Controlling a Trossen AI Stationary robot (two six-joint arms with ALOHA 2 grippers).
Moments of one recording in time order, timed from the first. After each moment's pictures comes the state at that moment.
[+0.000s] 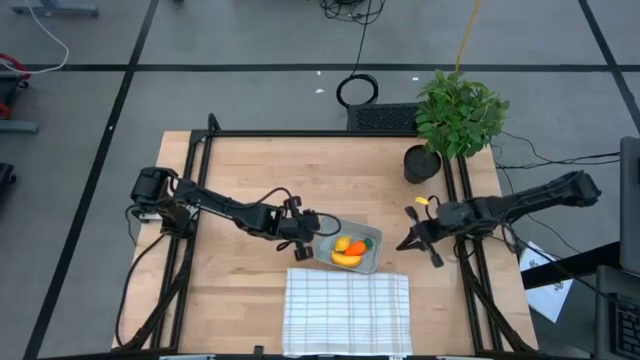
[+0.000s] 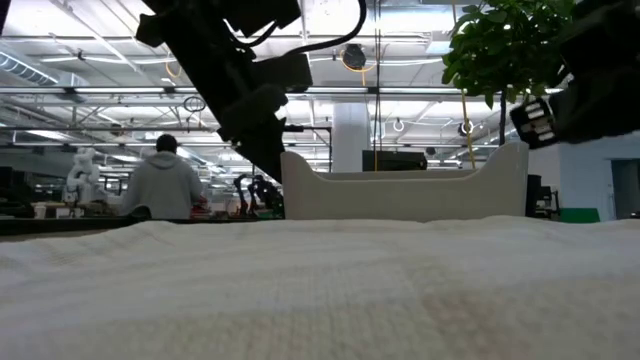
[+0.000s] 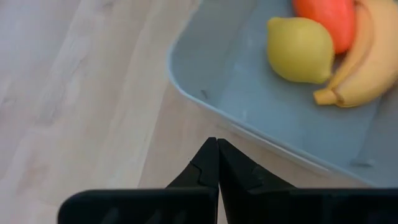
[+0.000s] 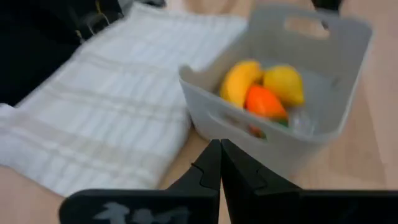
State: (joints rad) left arm -0.16 1.74 1.05 -0.28 -0.34 -0.23; right arm 0.20 0.58 0.16 -0.06 -0.19 -0.01
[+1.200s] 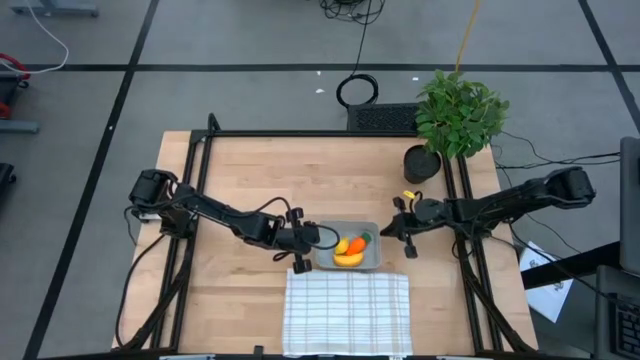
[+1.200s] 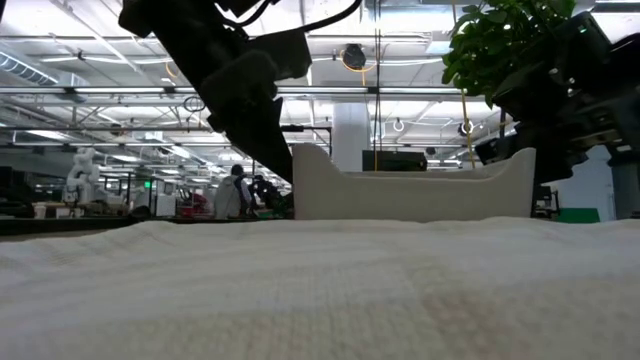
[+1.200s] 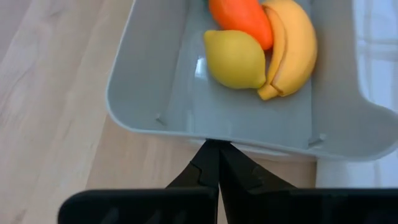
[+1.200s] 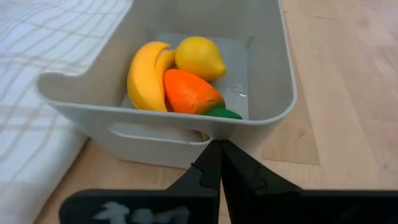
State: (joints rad) left arm -0.23 1.74 1.05 -0.23 -0.28 -0.26; right arm 0.04 1.05 0.14 0.38 -0.10 -0.04
